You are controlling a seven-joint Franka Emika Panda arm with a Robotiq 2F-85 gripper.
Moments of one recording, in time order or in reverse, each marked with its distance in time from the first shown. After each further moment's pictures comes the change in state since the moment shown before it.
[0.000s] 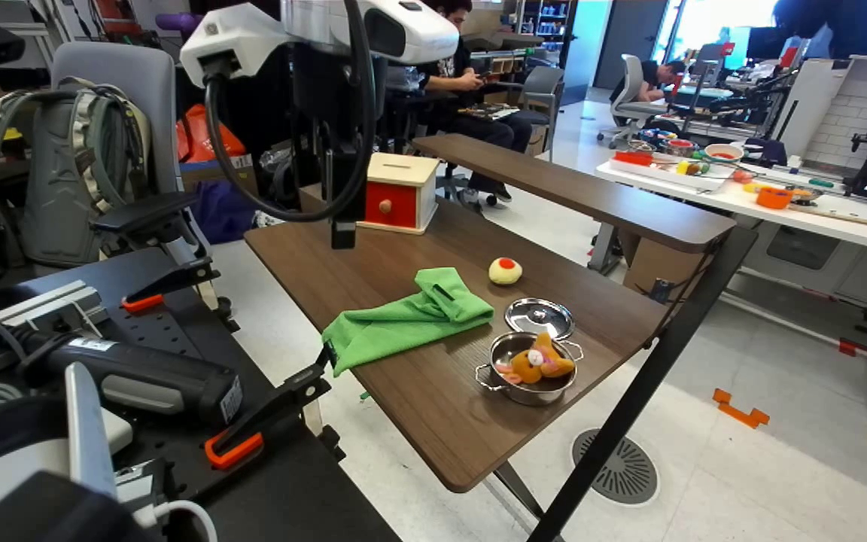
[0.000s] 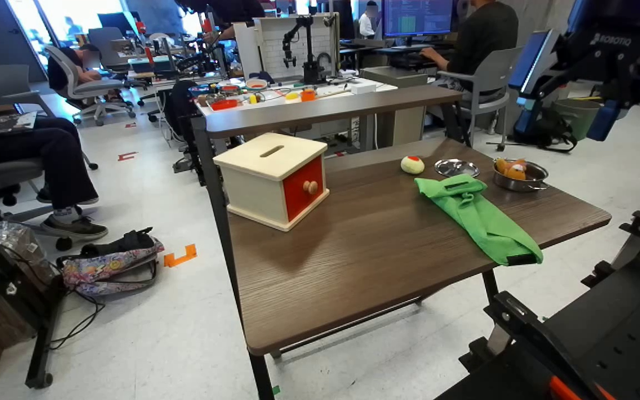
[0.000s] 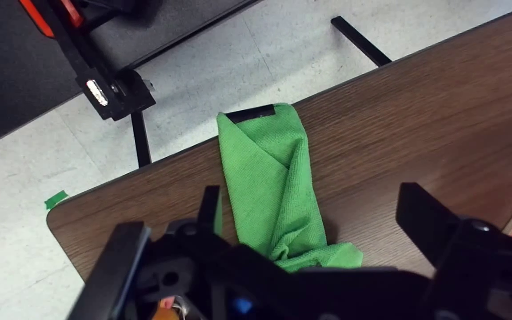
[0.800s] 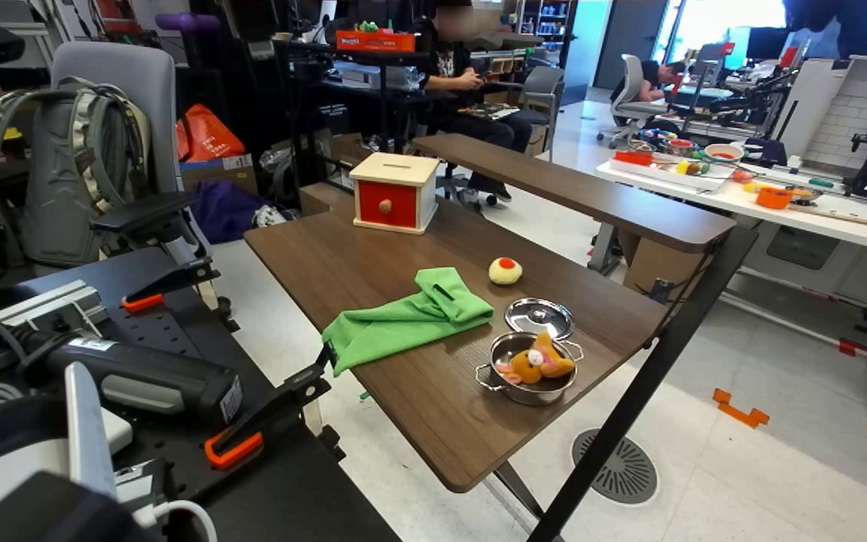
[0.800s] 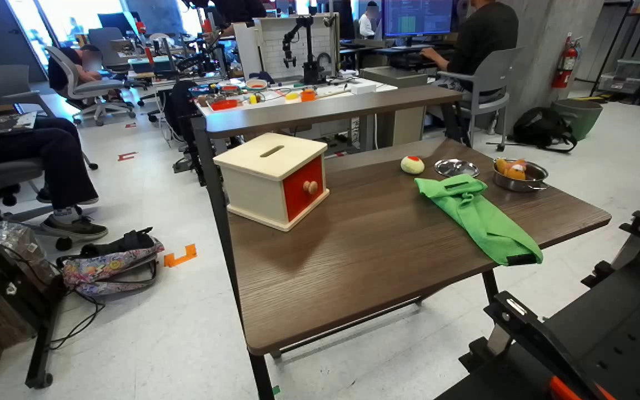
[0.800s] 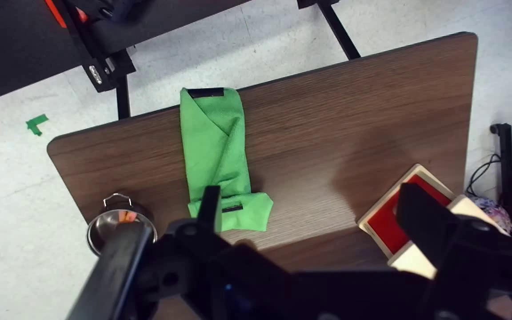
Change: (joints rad) arm 0.027 -0.492 0.094 -0.174 -0.126 -0.121 0.104
